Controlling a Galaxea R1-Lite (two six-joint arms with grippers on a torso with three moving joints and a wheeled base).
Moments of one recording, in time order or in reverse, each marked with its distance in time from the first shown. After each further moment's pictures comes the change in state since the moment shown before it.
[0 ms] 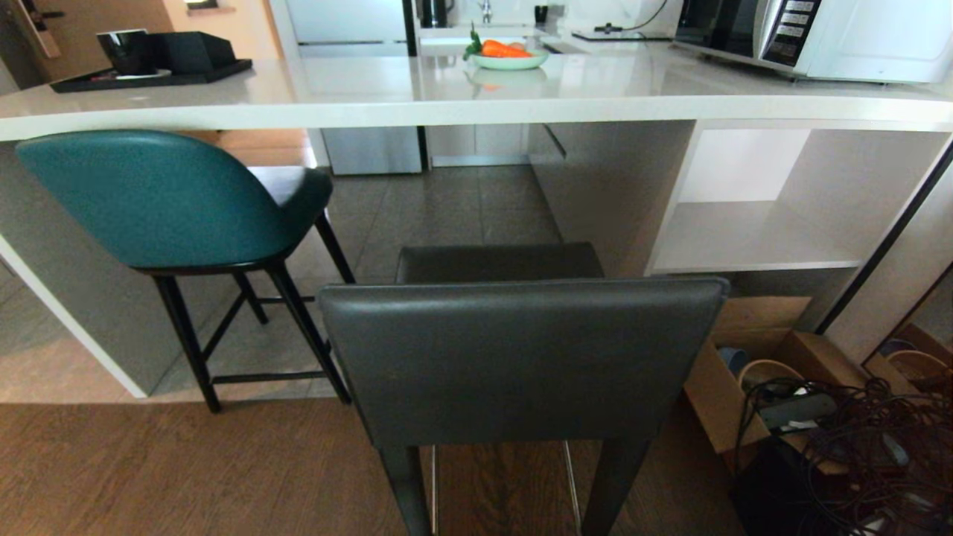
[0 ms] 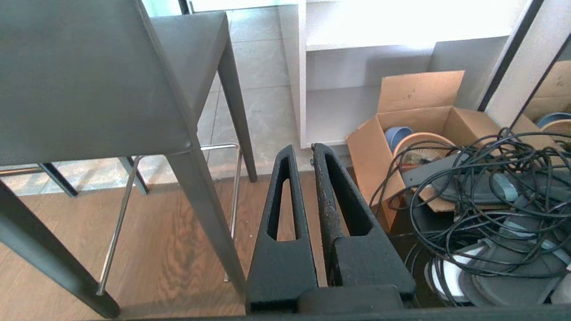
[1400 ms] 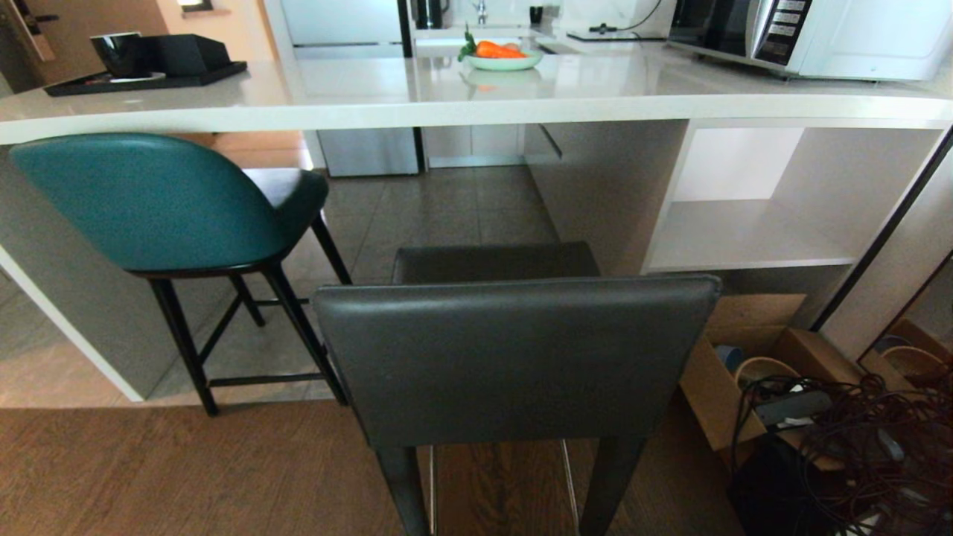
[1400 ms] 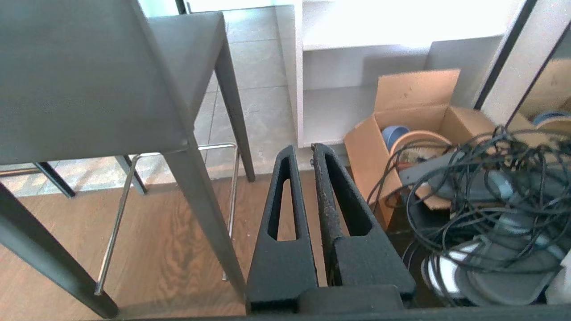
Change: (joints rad) left arm 0.002 0.000 0.000 -0.001 0.000 -0.005; right arm 0.001 0.000 0.000 0.002 0.000 -0.001
